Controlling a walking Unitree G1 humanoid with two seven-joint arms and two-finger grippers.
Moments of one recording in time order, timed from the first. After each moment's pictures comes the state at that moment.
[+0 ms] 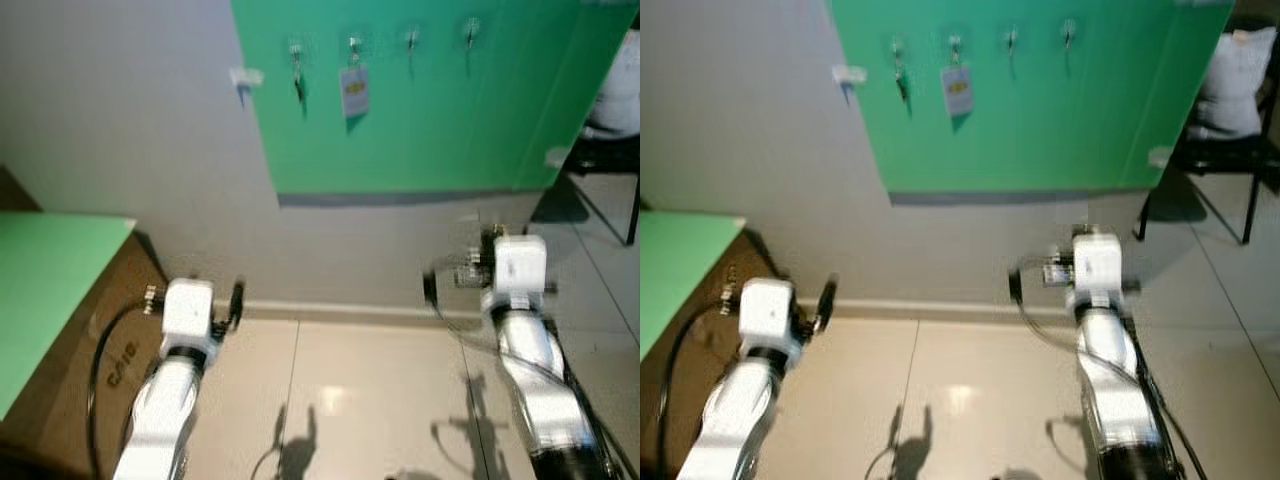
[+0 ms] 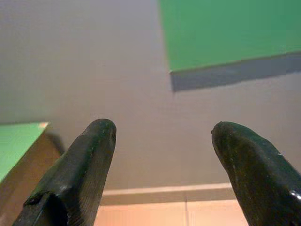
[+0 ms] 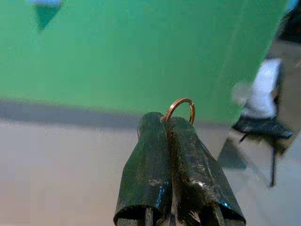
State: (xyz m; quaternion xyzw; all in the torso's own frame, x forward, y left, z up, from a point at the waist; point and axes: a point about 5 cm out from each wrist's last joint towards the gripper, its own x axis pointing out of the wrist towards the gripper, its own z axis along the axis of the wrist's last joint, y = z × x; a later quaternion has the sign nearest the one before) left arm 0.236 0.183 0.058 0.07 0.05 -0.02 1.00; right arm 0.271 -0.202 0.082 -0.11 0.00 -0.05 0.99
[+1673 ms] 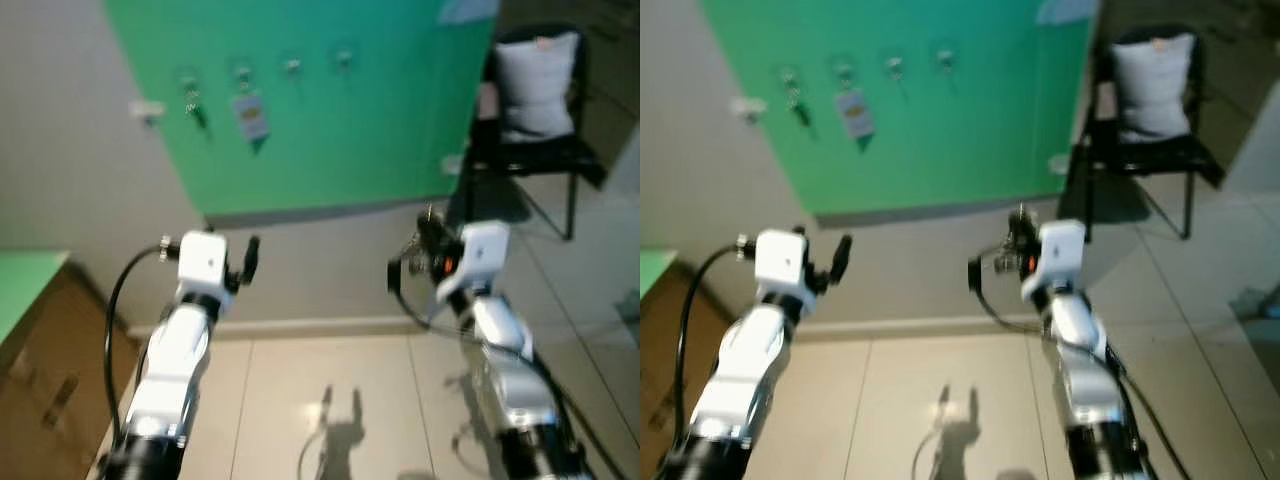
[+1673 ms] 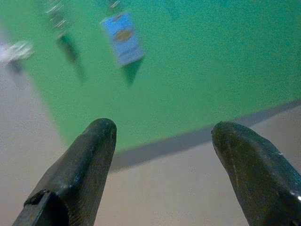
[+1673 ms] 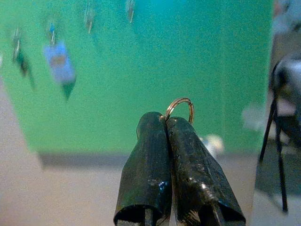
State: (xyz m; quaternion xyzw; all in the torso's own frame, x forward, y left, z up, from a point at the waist) left arm 0.293 0.163 0.106 0.07 -0.02 -0.07 0.99; right arm 0.299 -0.148 0.125 0.02 -0.08 0.12 0.99
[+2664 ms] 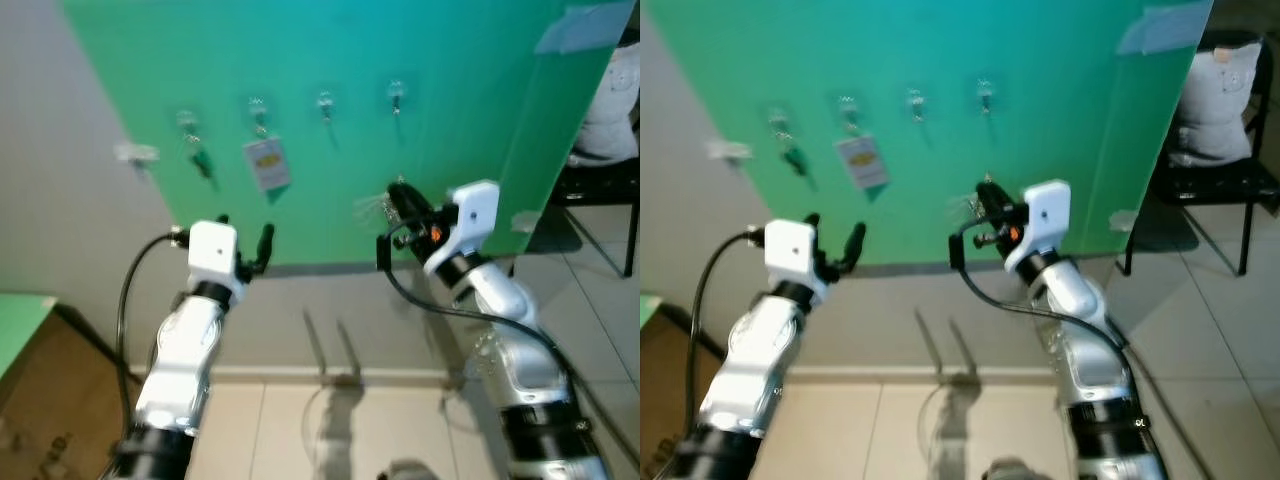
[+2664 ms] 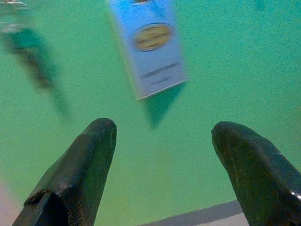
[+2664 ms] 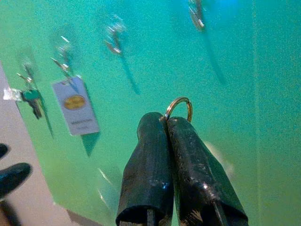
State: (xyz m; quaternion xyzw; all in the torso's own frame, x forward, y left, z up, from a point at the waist) left arm 0.295 0.143 0.112 0.04 -0.04 -0.11 0.99; right arm 0.304 -0.127 0.160 0.05 -0.06 0.24 0.97
